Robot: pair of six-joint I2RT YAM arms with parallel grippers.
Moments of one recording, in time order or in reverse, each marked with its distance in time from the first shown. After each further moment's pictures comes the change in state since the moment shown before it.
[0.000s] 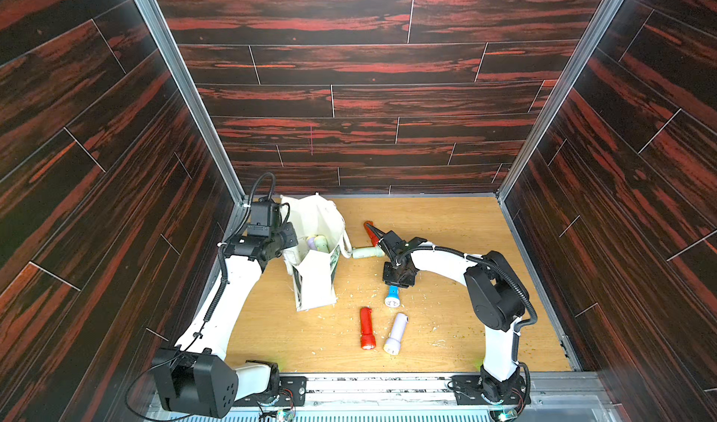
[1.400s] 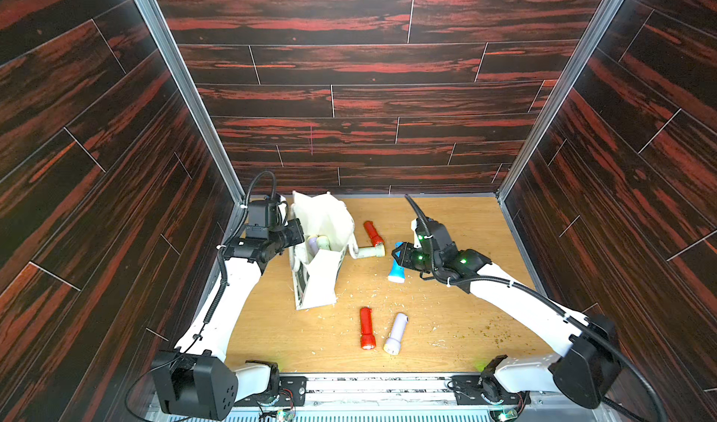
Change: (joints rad) left arm 0.003 -0.013 -0.031 0.135 0.322 -0.040; right arm -0.001 -0.625 -0.252 0.323 -0.030 -0.045
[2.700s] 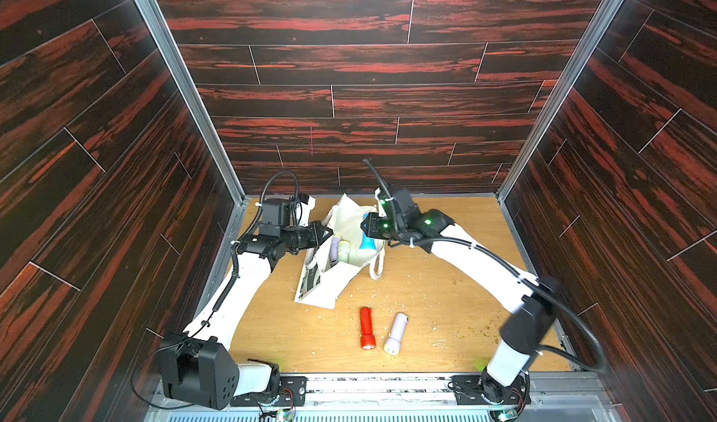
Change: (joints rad) left arm -0.082 0.063 0.003 0.068 0.345 -0.006; right arm 0.093 0.454 0.687 -0.287 0.051 -0.077
